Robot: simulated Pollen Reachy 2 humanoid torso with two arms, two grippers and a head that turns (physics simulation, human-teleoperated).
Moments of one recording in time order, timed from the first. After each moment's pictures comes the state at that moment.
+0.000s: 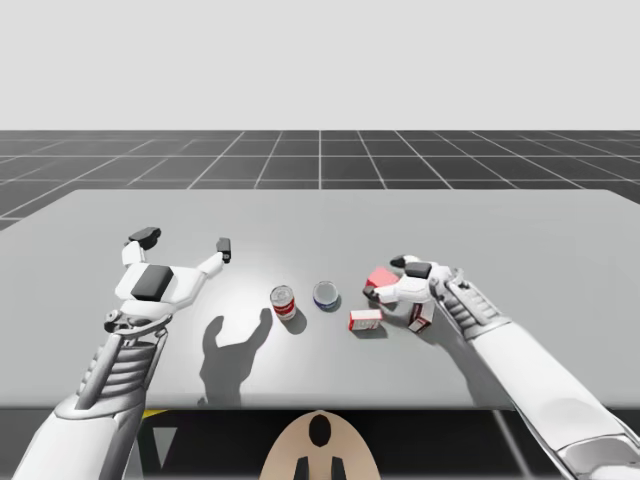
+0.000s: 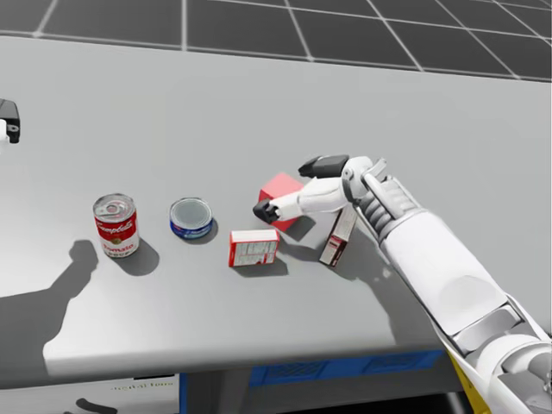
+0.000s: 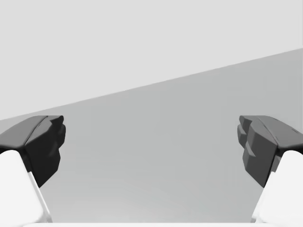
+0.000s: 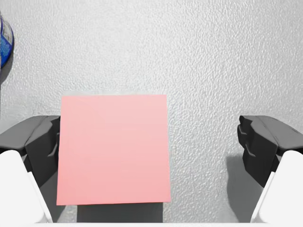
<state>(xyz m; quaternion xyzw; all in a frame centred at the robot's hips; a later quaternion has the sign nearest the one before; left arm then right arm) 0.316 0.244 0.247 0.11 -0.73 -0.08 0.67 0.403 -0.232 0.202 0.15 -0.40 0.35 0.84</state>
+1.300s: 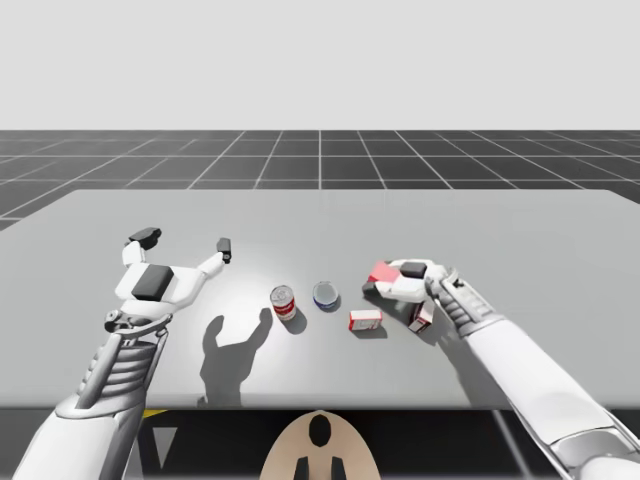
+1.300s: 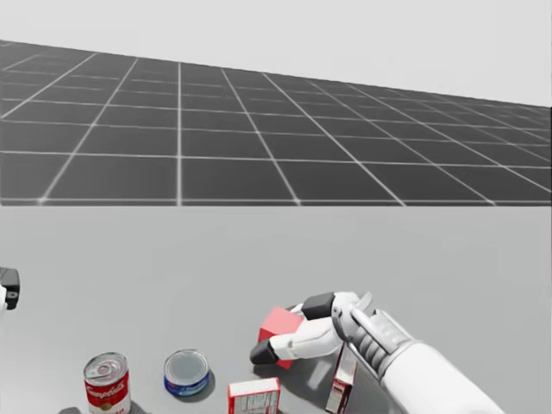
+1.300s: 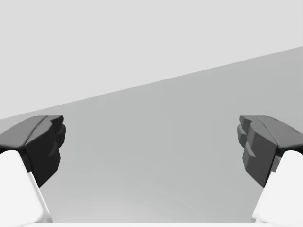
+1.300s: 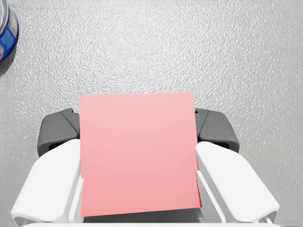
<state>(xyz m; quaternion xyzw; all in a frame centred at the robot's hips) 0.316 0.244 0.247 0.11 -0.73 -0.09 0.67 0.407 -0.226 0.199 0.13 -0.40 0.40 0.82</state>
